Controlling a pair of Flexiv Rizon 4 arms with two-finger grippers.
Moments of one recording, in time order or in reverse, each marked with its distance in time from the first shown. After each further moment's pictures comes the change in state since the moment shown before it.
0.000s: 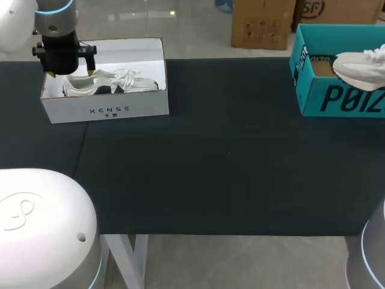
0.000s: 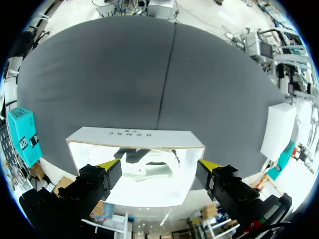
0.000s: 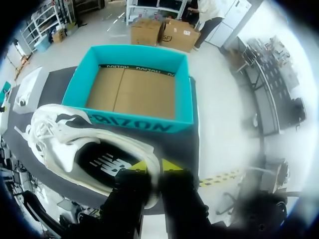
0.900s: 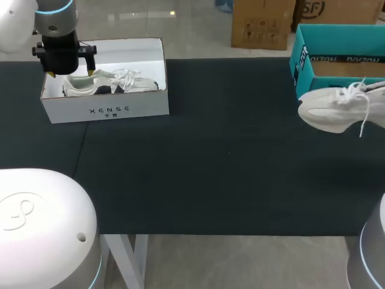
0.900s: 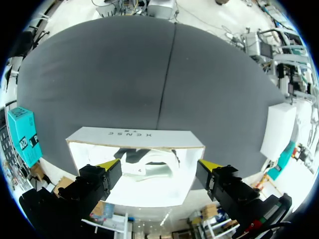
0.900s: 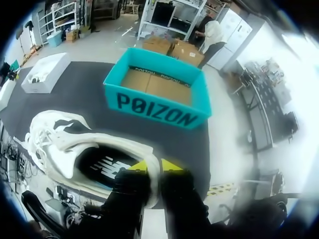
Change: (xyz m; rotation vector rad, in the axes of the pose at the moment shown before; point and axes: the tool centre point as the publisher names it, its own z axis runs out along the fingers) left arm 0.000 0.000 0.000 0.000 0.000 0.000; right arm 0.125 -0.098 -0.051 -0.166 -0.063 -0.104
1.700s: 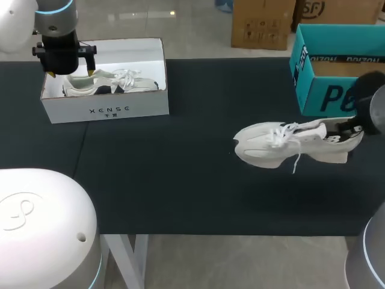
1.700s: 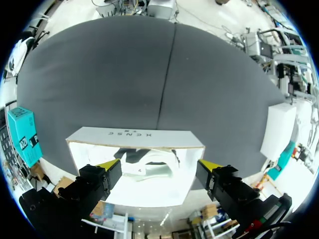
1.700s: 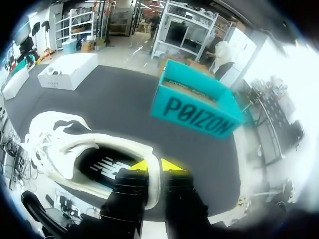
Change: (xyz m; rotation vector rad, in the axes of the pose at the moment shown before) left arm 0.000 0.000 0.000 0.000 0.000 0.000; right arm 0.155 -0.031 0.023 -0.194 0.052 -0.038
